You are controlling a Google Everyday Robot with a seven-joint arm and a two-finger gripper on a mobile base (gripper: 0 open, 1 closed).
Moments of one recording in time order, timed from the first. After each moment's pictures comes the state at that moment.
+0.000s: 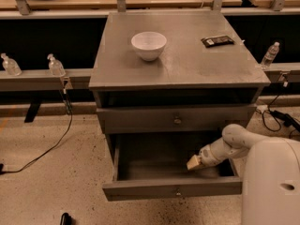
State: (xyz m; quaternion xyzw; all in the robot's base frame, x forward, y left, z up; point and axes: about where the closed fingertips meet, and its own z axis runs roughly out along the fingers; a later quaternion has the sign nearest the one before) arm 0.582 -0.203 0.384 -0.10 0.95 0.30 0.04
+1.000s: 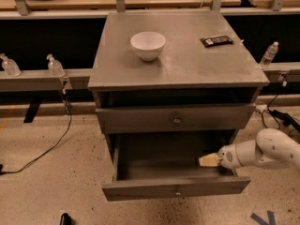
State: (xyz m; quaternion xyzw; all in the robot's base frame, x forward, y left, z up) arm 0.537 -0.225 0.504 -0.16 0.90 0.35 0.18
